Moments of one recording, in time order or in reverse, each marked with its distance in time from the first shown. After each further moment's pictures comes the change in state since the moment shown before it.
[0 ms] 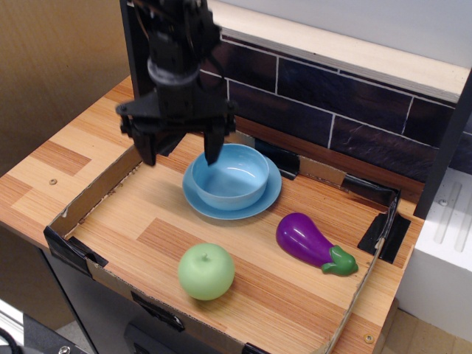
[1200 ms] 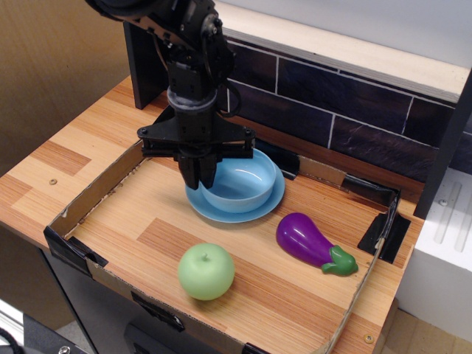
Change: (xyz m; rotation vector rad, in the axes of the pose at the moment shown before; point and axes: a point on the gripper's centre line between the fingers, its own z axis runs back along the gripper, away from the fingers) arm -0.014 -0.007 -0.013 -0.042 0.083 -0.069
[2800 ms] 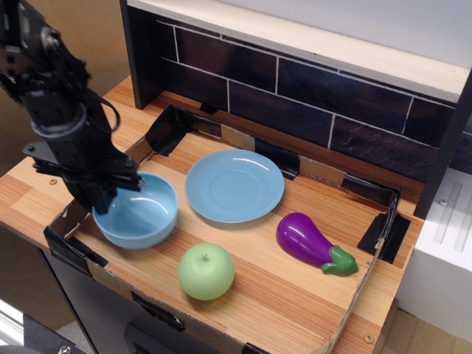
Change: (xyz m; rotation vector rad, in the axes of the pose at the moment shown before) arm -0.030 0.085 0.004 -0.041 -0.043 -0.263
